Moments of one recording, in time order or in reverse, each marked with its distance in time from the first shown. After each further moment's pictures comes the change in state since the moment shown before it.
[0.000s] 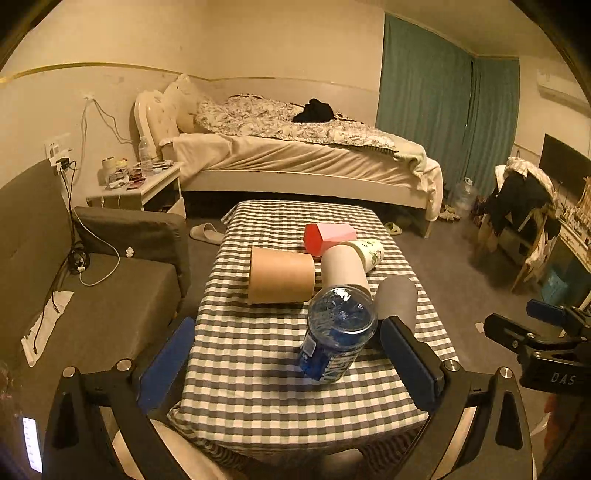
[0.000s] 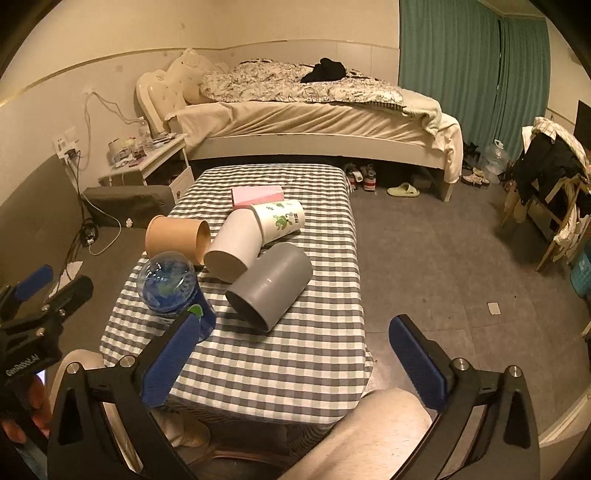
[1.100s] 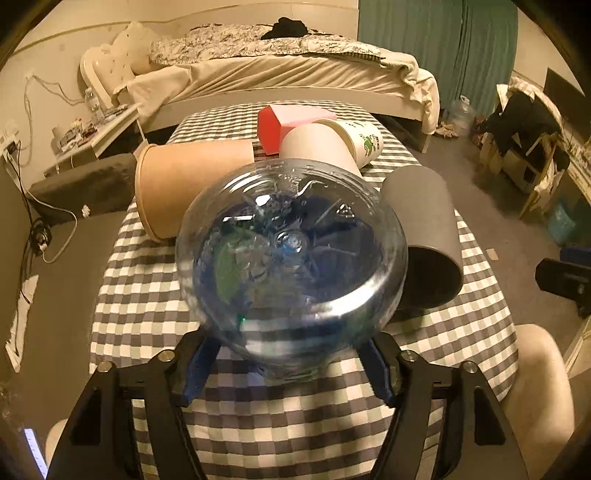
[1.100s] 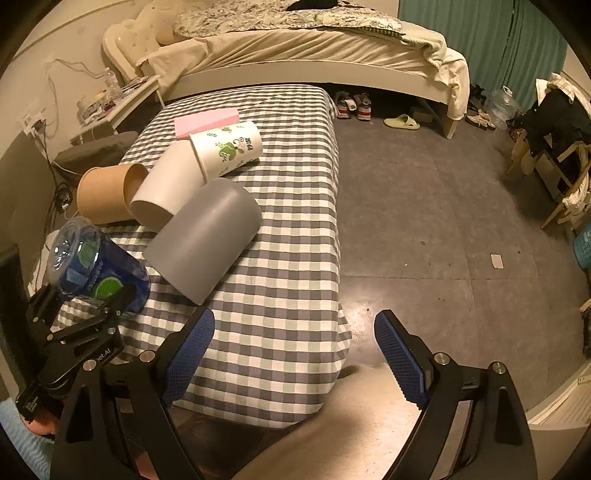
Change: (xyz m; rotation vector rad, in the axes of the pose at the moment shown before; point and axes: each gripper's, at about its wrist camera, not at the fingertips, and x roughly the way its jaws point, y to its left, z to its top) left arm 0.148 -0.060 -0.045 0.110 0.317 -0.015; right arm 0.096 -0.055 0.003 0.029 0.301 -0.005
